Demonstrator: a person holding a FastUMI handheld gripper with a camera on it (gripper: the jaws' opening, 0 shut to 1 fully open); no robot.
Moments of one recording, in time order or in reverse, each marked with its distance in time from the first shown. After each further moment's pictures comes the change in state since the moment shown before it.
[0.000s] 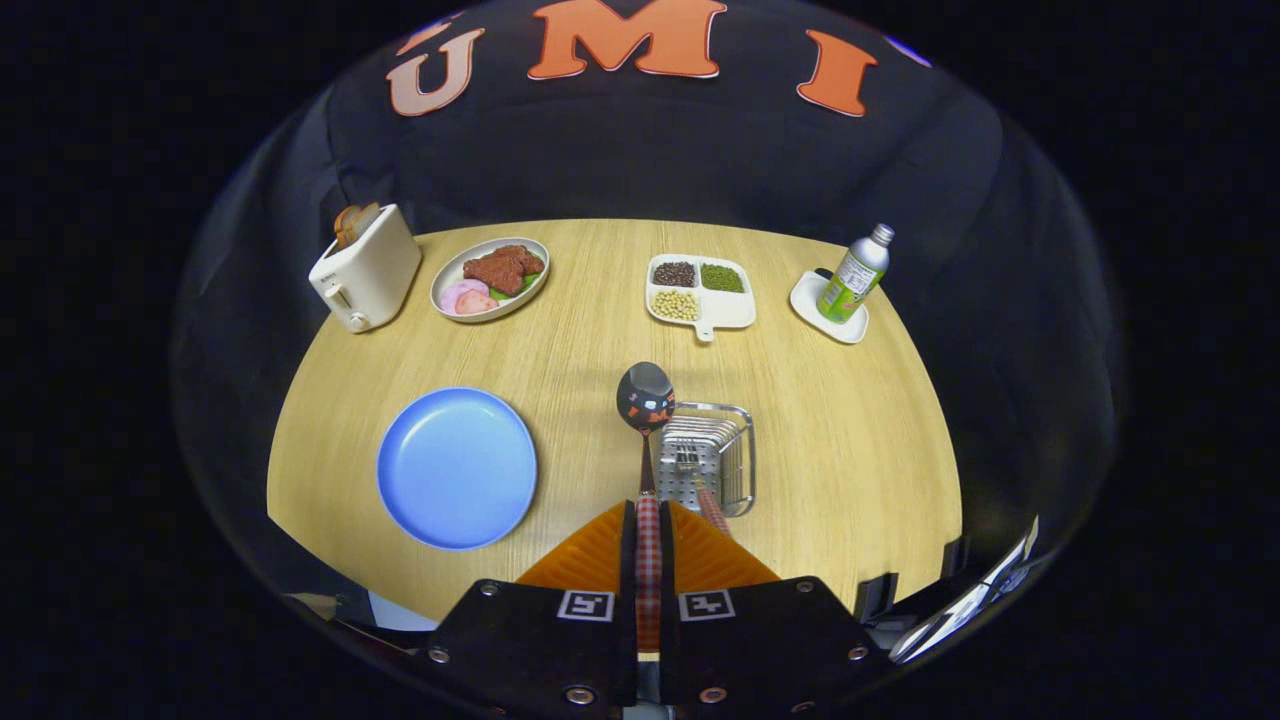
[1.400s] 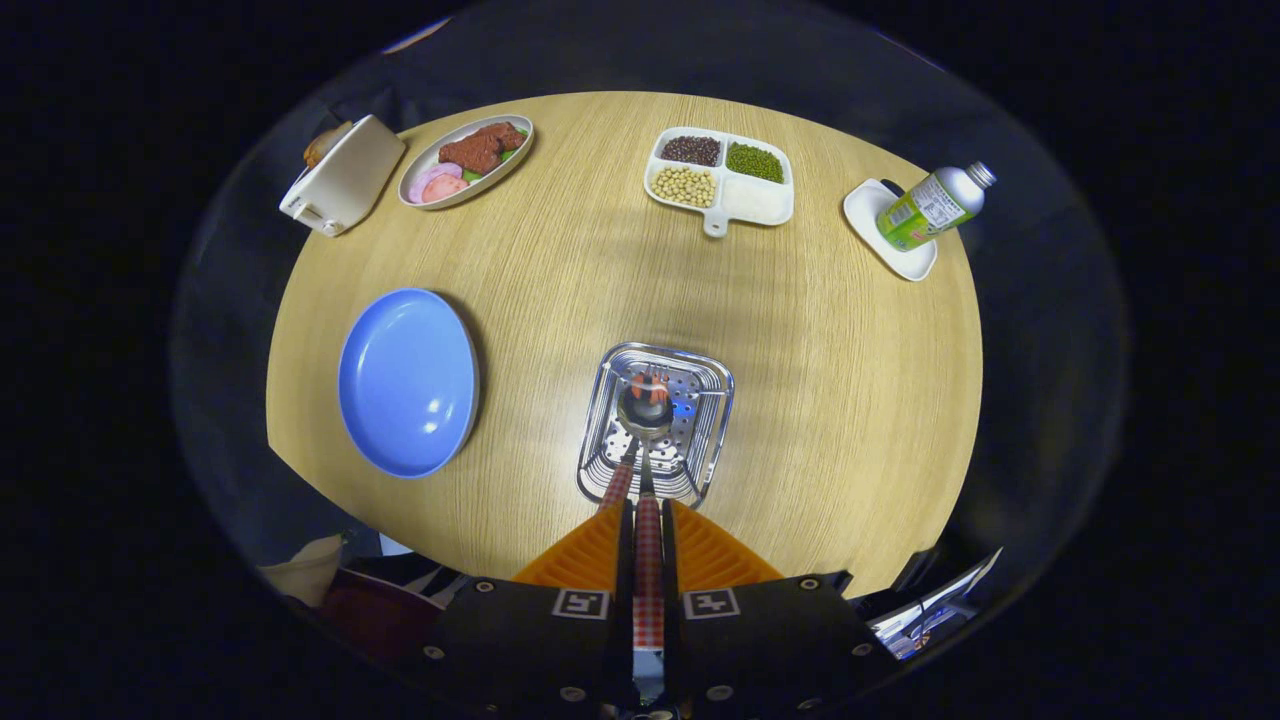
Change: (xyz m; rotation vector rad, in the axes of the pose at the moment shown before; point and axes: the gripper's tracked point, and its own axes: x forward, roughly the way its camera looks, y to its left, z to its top) arm 0.051 -0.026 -0.015 -0.120 0.416 0.124
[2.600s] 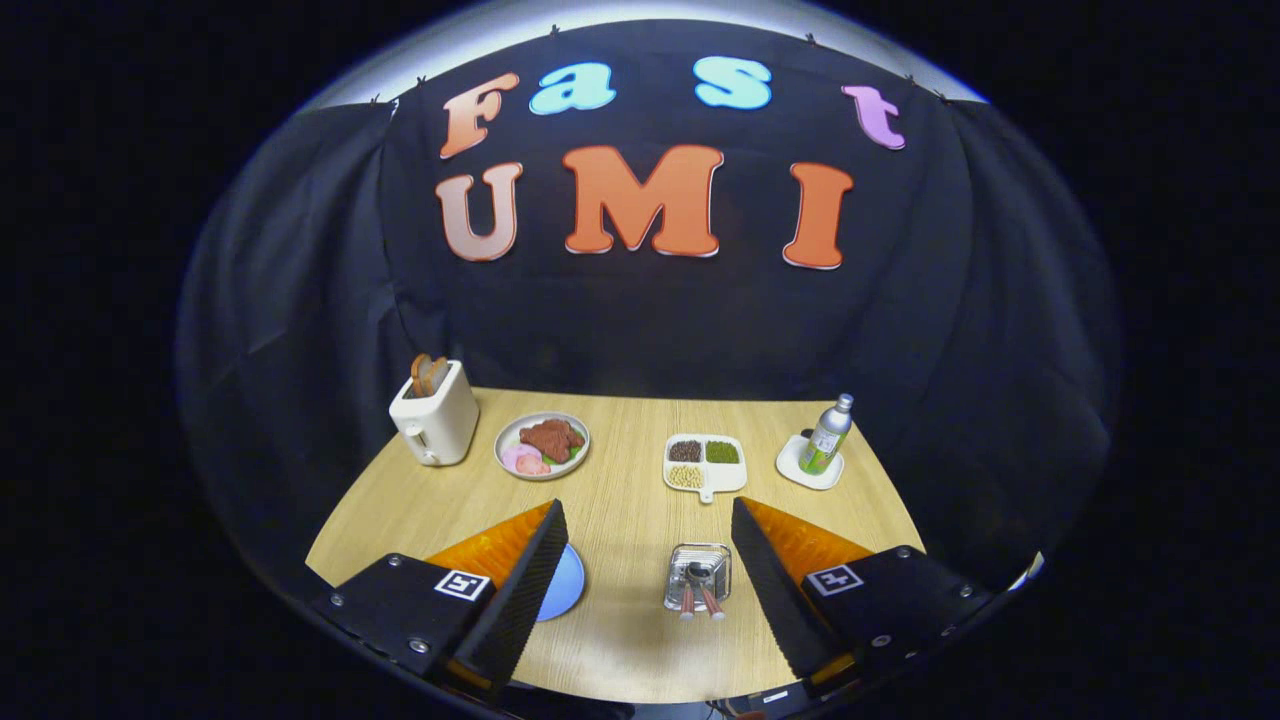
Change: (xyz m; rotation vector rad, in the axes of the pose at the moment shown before) arm -0.236 0.060 0.028 0.120 -1.024 -0.104
